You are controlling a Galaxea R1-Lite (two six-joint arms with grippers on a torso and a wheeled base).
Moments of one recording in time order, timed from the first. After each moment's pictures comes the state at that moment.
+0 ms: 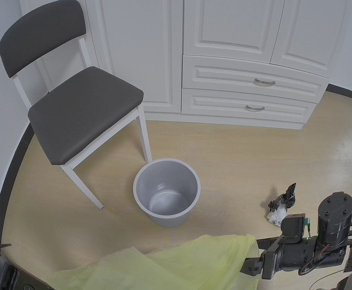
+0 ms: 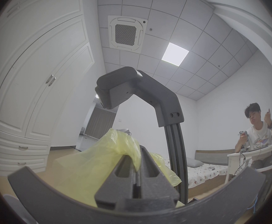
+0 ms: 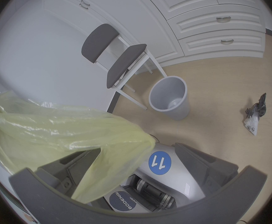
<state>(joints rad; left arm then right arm) -1.13 1.16 -0.12 -1.53 -0.69 -0.17 0.85 1.48 -0.27 -0.73 0.10 0.53</state>
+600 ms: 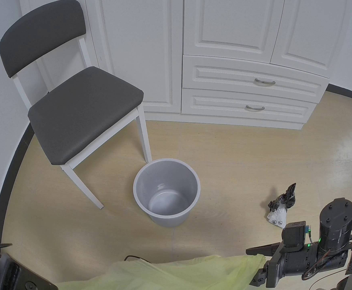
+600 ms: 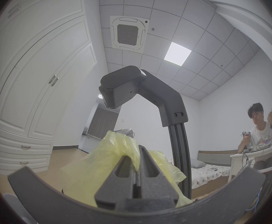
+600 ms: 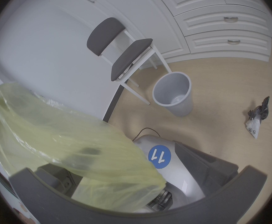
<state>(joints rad) -1.14 1.17 -0.12 -1.53 -0.66 -0.16 0.85 1.46 -0.23 -0.73 0.16 0.47</state>
